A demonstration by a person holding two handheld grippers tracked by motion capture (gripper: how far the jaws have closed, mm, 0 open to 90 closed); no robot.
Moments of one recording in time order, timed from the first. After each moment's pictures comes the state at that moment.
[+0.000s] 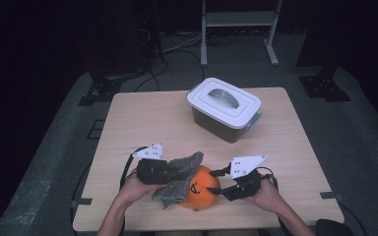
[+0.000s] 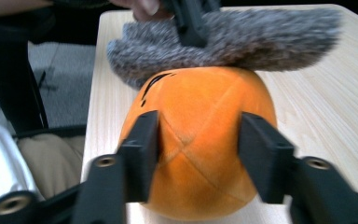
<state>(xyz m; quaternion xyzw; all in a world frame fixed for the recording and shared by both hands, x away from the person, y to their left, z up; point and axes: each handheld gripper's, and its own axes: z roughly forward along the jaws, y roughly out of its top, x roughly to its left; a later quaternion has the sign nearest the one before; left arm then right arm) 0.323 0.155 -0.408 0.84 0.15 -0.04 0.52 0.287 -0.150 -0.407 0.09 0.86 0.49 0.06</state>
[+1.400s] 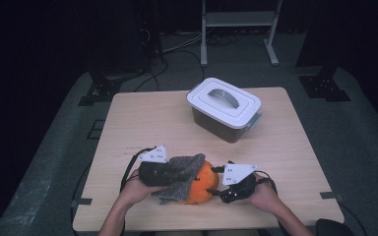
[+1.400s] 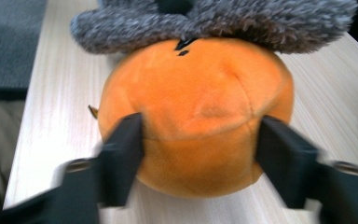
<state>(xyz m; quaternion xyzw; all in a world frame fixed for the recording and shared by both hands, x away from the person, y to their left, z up) 0.316 0.146 -0.403 0.85 0.15 0.00 0.50 0.285 -0.137 -0.423 0.07 0.88 0.43 0.17</state>
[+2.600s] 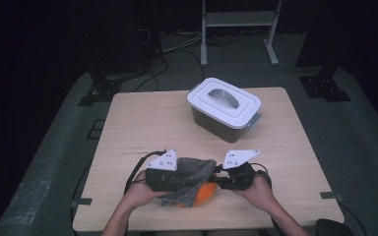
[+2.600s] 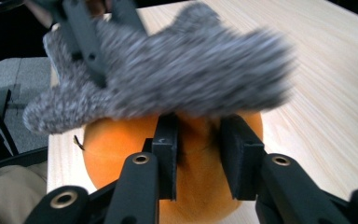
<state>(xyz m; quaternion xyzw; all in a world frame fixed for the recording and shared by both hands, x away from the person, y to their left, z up) 0.297 0.121 -0.388 0.88 0.09 0.03 0.47 0.299 -0.136 -0.408 0.18 0.86 0.47 0.09</state>
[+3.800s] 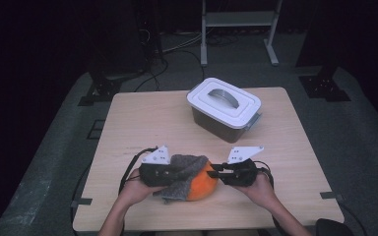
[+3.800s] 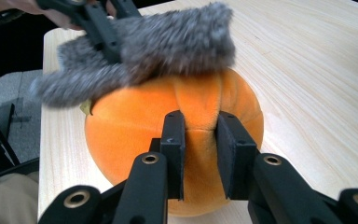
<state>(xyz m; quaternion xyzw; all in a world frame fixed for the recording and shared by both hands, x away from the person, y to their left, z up) 0.316 0.150 -0.401 0.87 0.16 0.04 0.47 0.310 -0.147 -0.415 0.20 0.85 0.48 0.07</state>
